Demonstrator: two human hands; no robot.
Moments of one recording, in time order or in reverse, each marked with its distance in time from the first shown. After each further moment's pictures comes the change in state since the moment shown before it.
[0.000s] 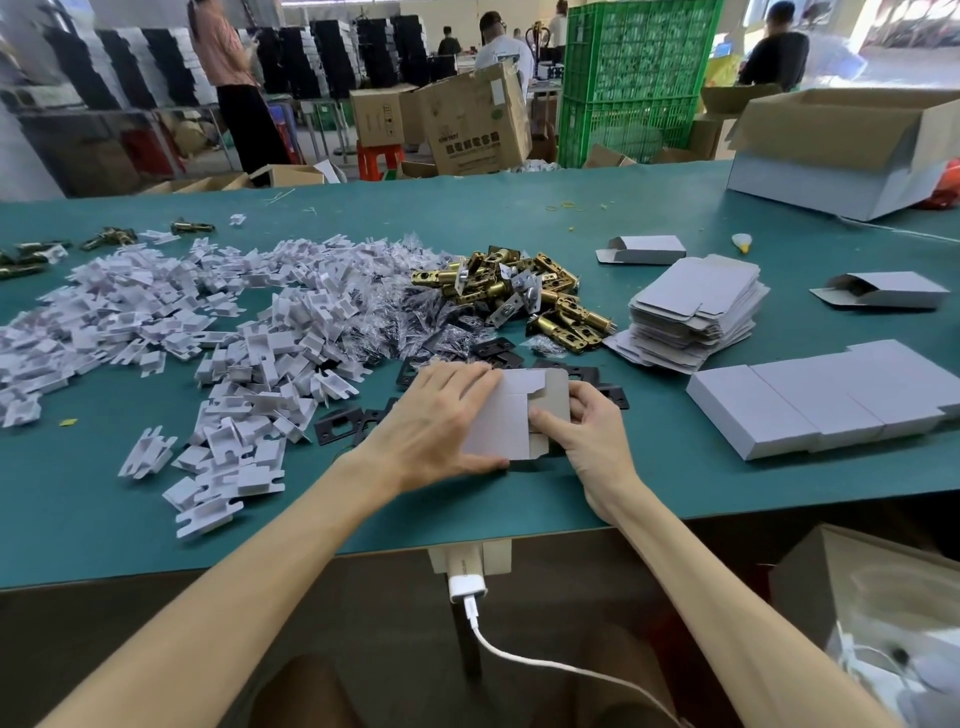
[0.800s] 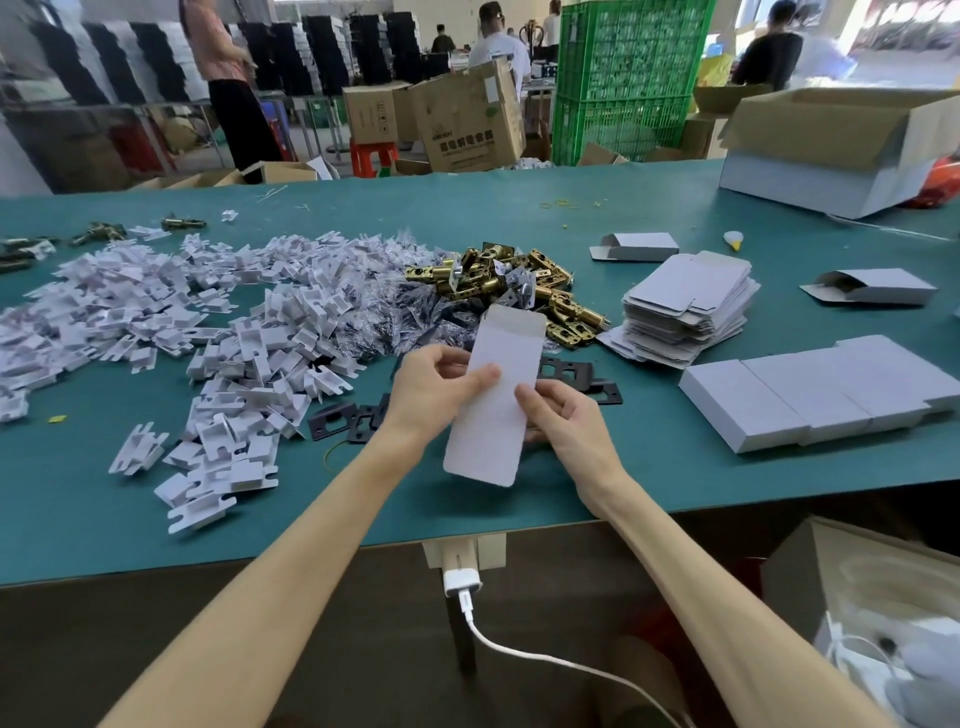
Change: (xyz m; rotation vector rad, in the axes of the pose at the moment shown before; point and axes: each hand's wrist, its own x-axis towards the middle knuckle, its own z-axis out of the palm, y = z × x) left_hand 0.022 0.015 -0.008 -1.145 0.257 -0.775; right_hand -0.009 -0.007 0.007 -0.126 -0.114 -0.005
